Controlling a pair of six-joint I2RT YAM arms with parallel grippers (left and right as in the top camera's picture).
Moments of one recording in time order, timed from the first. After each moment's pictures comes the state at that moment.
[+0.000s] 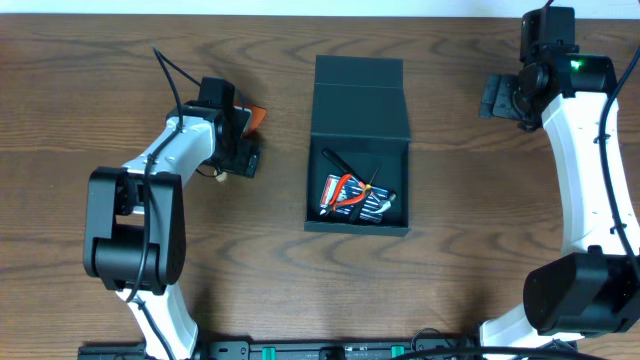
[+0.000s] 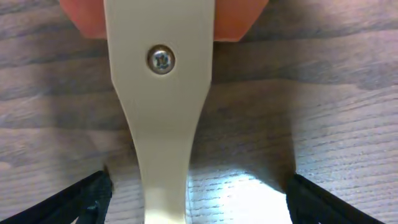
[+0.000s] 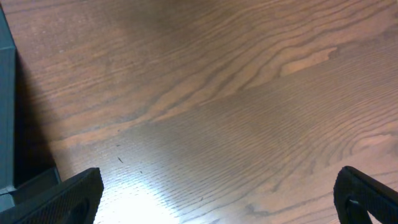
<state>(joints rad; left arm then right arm) -0.13 1.99 1.27 -0.67 0.03 0.12 -0.04 1.74 1.72 -1.16 0.30 0.22</state>
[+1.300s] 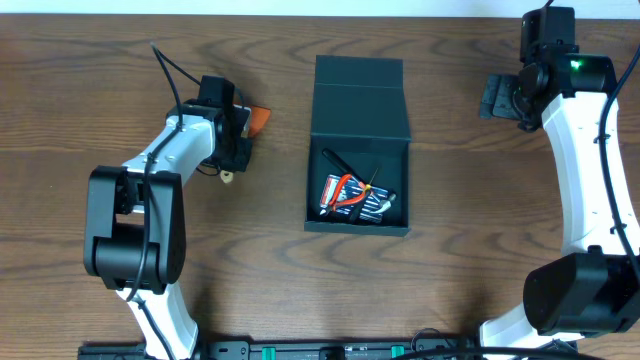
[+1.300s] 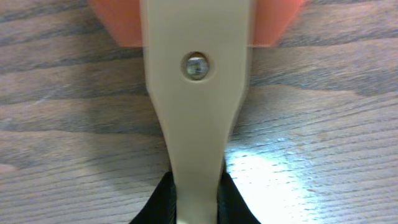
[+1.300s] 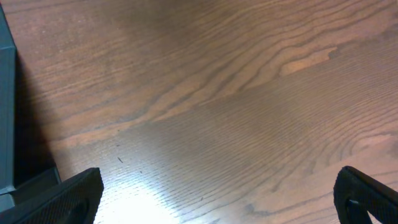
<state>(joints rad) -0.13 1.99 1.28 -0.67 0.02 0.11 -0.04 1.74 1.72 -1.16 0.30 0.22</state>
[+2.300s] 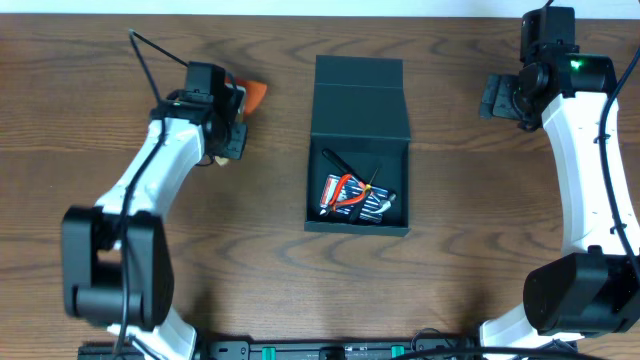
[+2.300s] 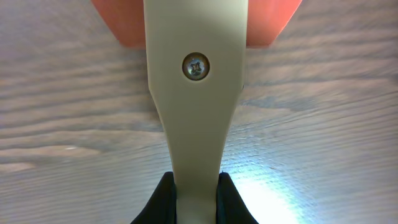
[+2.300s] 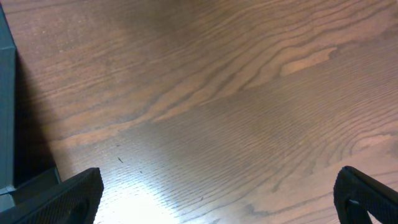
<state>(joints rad) -0.13 1.78 1.28 -0.68 0.02 0.11 -0.04 1.74 1.72 -1.16 0.30 0.22</state>
